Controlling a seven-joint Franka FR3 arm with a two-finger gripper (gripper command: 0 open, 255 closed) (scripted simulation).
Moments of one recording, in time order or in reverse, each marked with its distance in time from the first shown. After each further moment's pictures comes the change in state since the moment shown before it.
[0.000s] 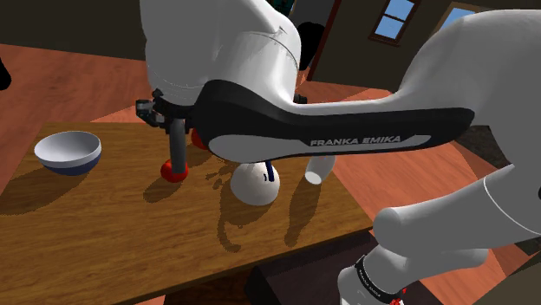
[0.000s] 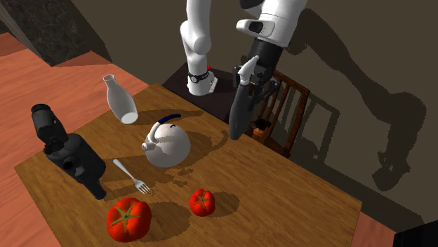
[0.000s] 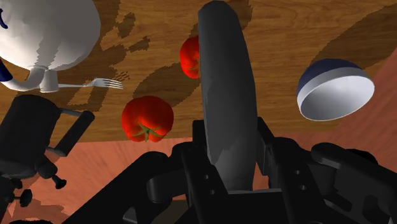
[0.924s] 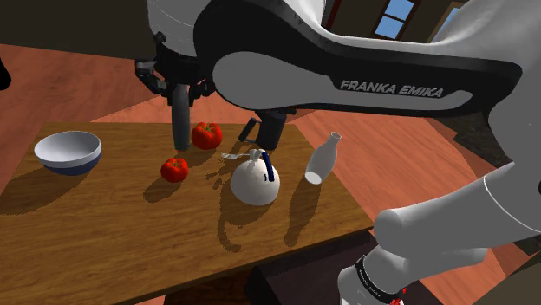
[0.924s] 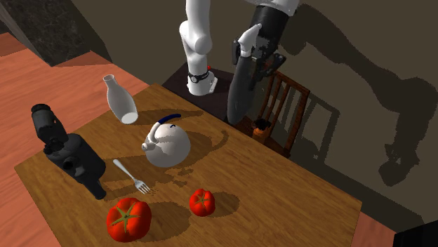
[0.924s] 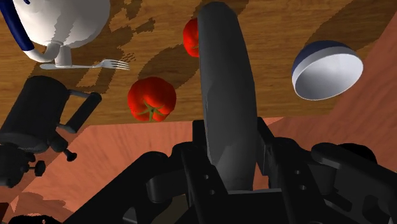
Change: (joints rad) arm 0.055 0.018 -0.068 0.155 0.004 -0.156 -0.062
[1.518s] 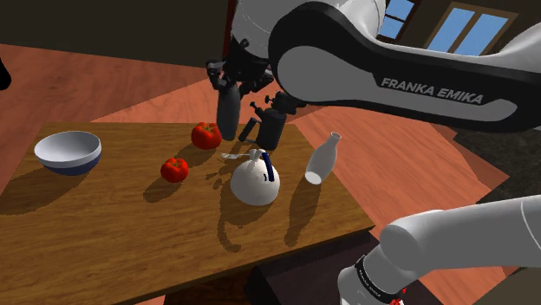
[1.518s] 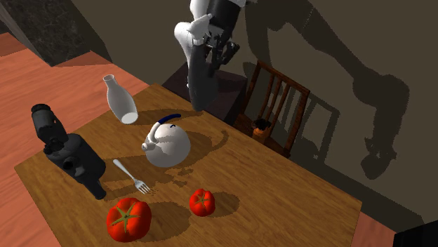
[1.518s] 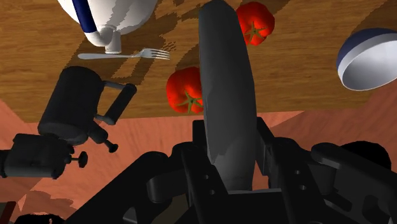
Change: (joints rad) arm 0.384 -0.262 -0.610 -0.301 0.230 0.120 -0.290
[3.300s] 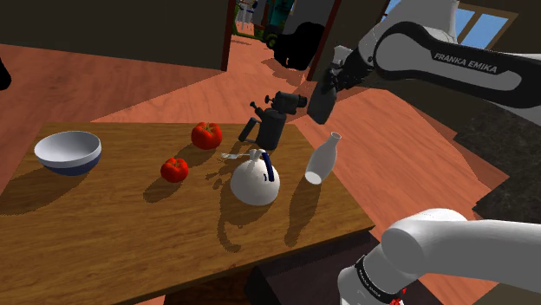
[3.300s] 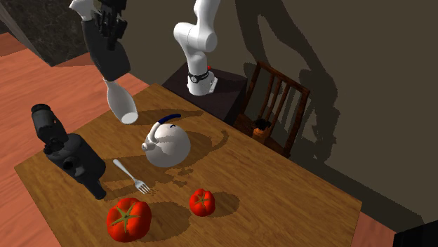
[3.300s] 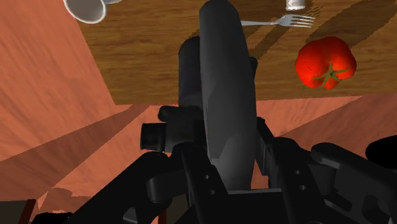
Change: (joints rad) arm 0.064 -0.256 -0.736 -0.402 0.055 0.157 -0.706
